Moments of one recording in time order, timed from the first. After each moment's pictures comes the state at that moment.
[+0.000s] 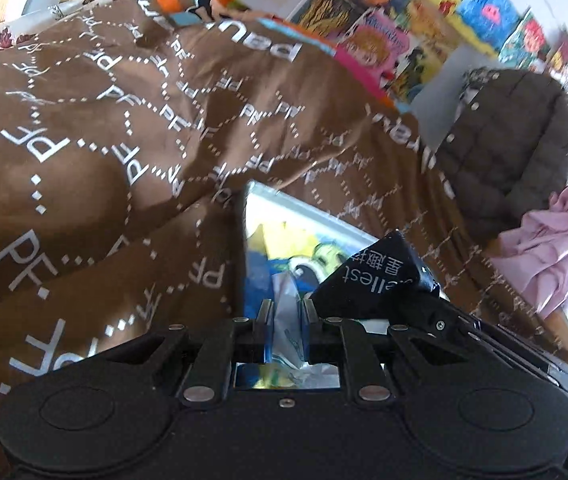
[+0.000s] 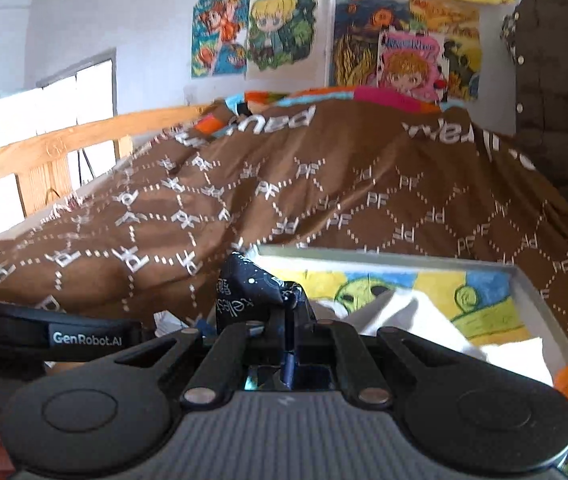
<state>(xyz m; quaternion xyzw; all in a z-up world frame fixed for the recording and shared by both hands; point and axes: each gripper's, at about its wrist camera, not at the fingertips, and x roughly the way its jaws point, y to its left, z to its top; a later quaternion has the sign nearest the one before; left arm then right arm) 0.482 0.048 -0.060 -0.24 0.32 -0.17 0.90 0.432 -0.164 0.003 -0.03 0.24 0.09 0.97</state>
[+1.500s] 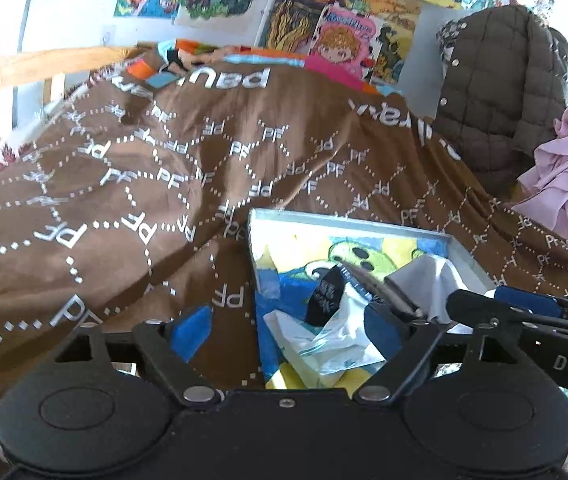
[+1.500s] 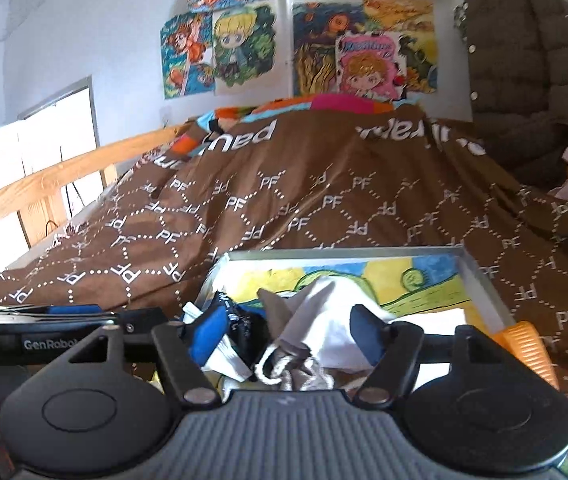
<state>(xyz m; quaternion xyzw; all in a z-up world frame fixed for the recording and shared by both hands) 0.439 0.025 -0.020 -0.09 0.28 -0.14 0.94 0.374 -0.216 0.039 0.02 0.23 0.06 0.97</state>
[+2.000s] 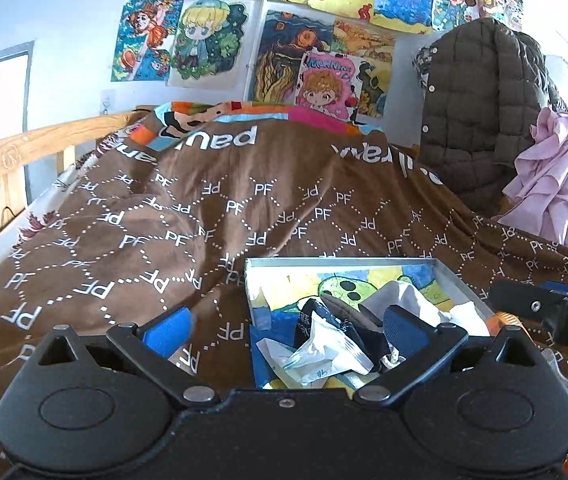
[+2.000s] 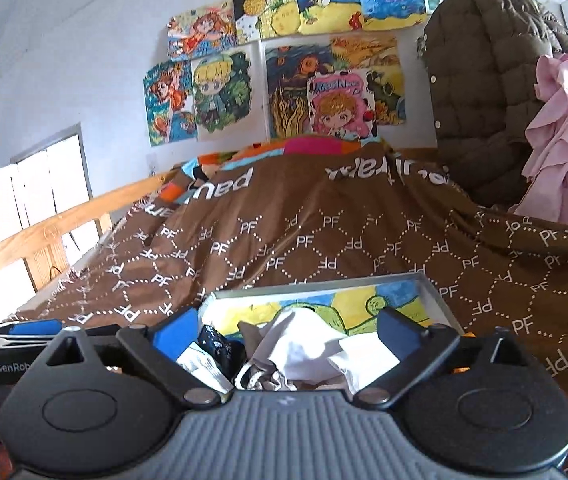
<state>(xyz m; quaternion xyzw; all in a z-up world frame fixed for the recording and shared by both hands) 0.381 0.013 0.023 -0.05 0.22 -0.12 0.97 0.325 -0.250 0.073 0.05 0.18 0.05 0.98</state>
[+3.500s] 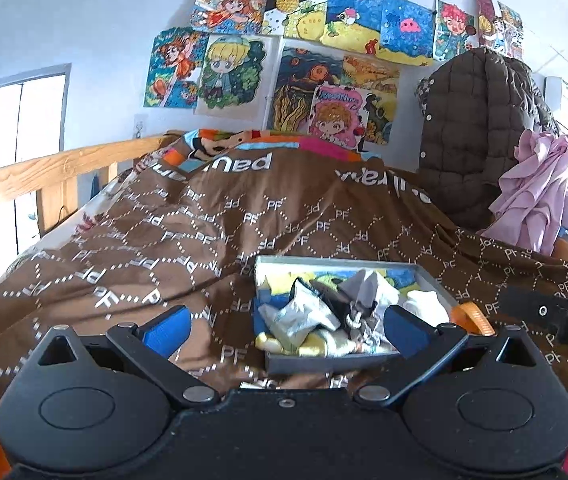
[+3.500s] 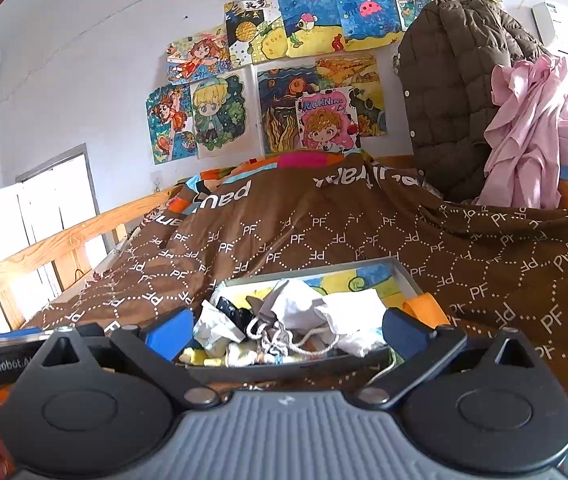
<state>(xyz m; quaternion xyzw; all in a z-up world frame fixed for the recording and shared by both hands) 0.247 0.009 0.040 -0.06 0.18 -0.09 0.98 0.208 -0.258 0.074 0.07 0.16 0.03 0.98</state>
